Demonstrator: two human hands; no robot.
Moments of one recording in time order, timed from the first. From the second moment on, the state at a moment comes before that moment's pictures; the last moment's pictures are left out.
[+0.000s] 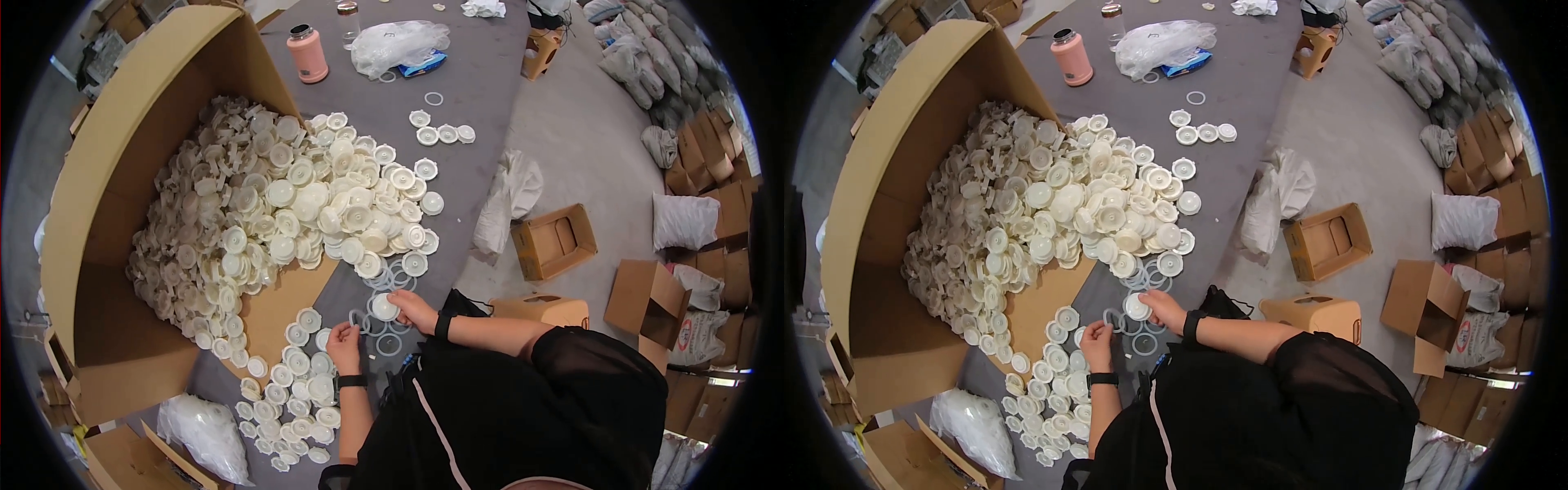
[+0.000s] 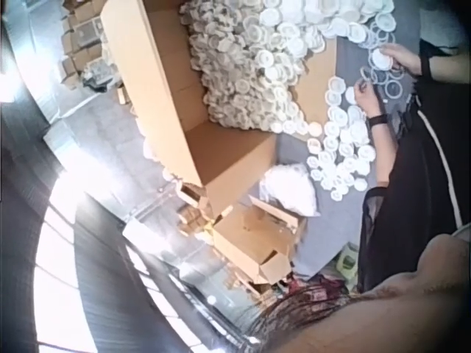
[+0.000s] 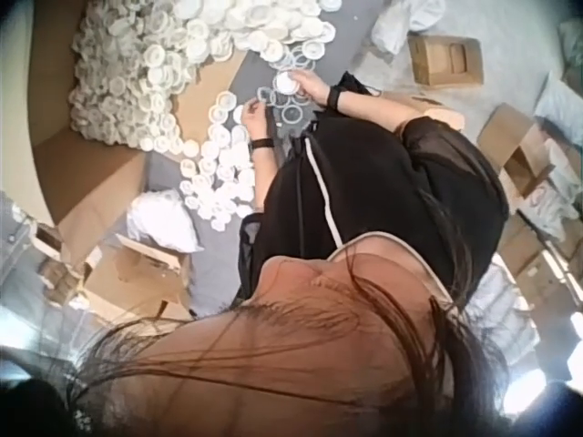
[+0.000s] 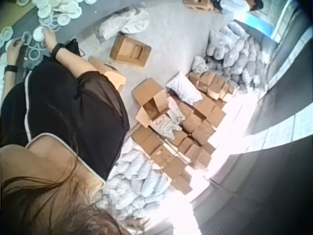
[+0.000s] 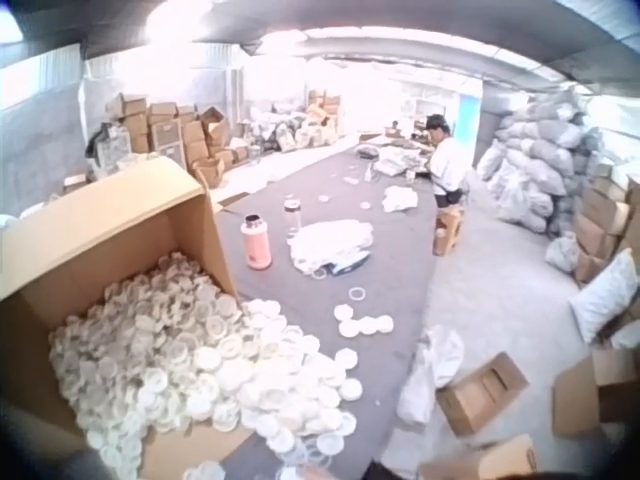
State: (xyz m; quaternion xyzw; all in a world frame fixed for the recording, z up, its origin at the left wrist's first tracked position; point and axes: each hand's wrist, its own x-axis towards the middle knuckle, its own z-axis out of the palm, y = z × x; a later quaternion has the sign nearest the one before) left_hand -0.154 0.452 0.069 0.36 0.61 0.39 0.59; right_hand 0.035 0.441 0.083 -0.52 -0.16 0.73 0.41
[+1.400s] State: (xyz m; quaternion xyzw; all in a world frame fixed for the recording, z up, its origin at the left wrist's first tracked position) left_hand -0.126 0.425 0.136 0.16 0.41 0.49 0.75; right_hand 0.008 0.421 0.147 -0.38 -0.20 0.79 0.43
